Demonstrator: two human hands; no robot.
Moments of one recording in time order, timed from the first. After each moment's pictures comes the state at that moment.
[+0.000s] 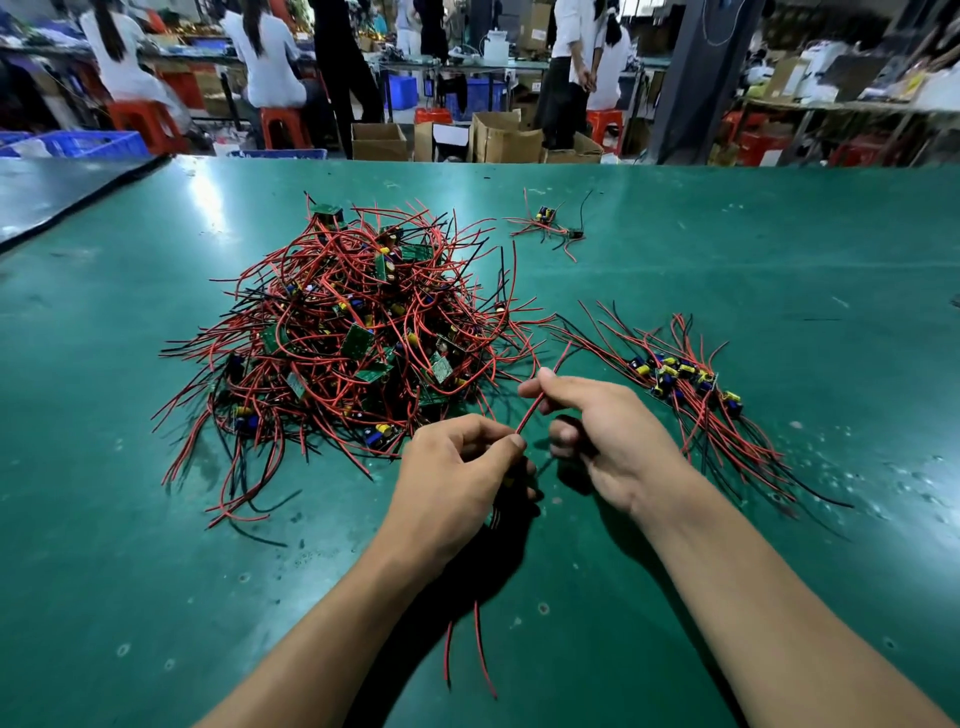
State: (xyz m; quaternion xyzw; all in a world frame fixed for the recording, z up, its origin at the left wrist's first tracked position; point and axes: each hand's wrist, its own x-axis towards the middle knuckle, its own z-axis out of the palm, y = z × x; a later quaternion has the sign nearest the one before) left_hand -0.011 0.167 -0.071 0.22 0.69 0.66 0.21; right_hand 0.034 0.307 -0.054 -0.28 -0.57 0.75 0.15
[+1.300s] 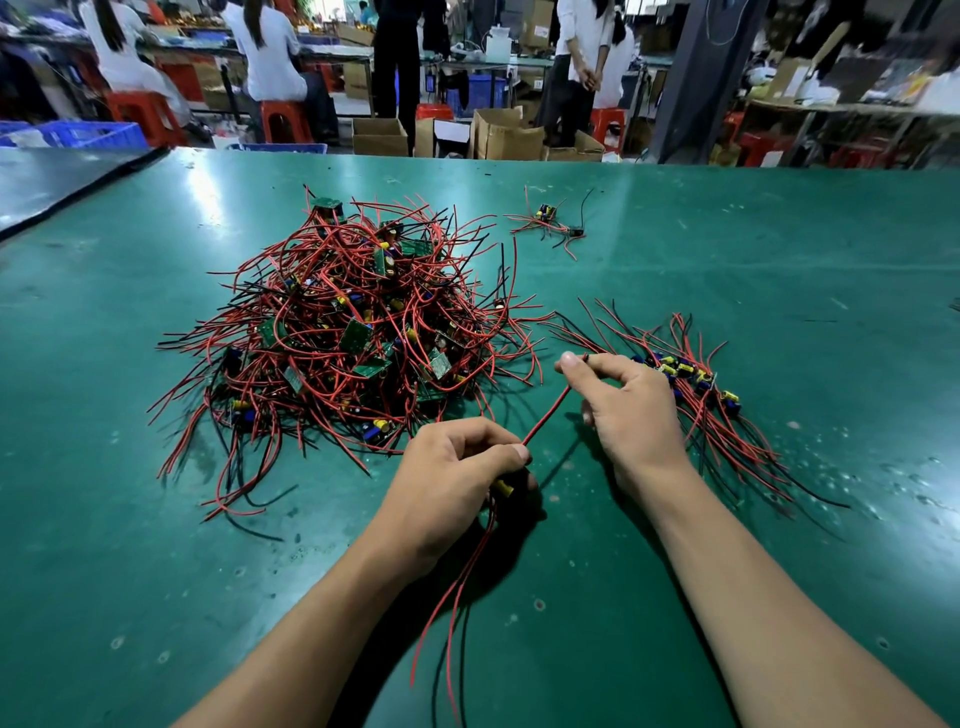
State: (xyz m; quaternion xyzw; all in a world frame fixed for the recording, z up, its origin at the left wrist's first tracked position) left_hand -0.014 0.159 -0.067 0.26 0.67 0.64 0.25; right_hand 0.031 0.338 -0.076 -0.28 -0.72 0.52 0.36
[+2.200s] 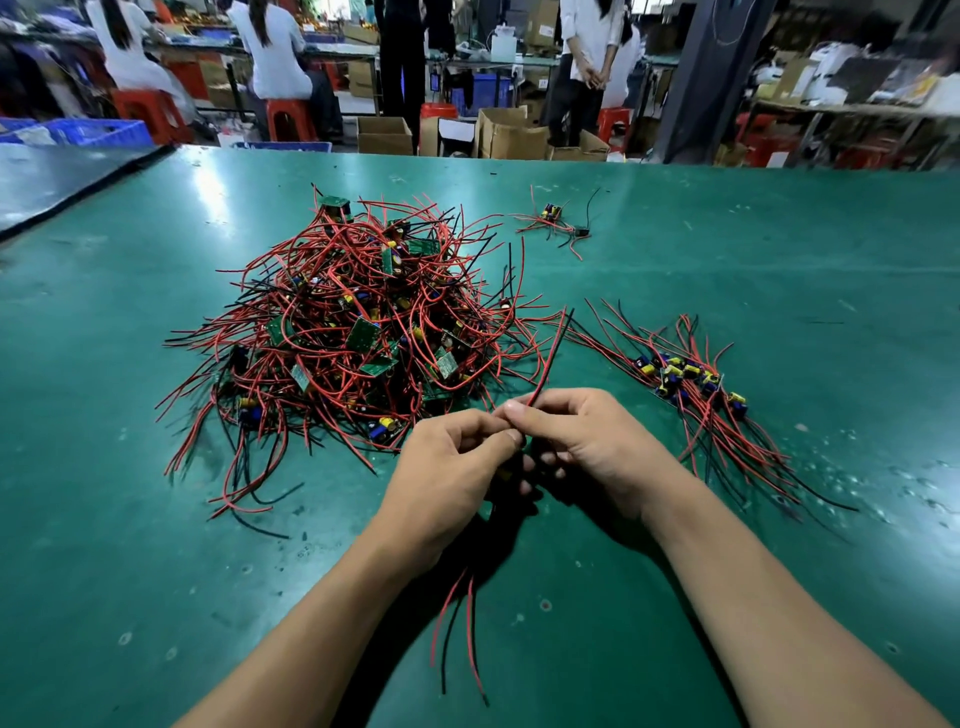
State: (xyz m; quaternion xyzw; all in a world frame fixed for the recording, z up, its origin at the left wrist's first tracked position) left_hand -0.018 0.161 -0.071 0.23 0.65 0.68 0.24; right_hand 0.038 0.310 -0.074 -0.18 -0.65 0.73 0.04
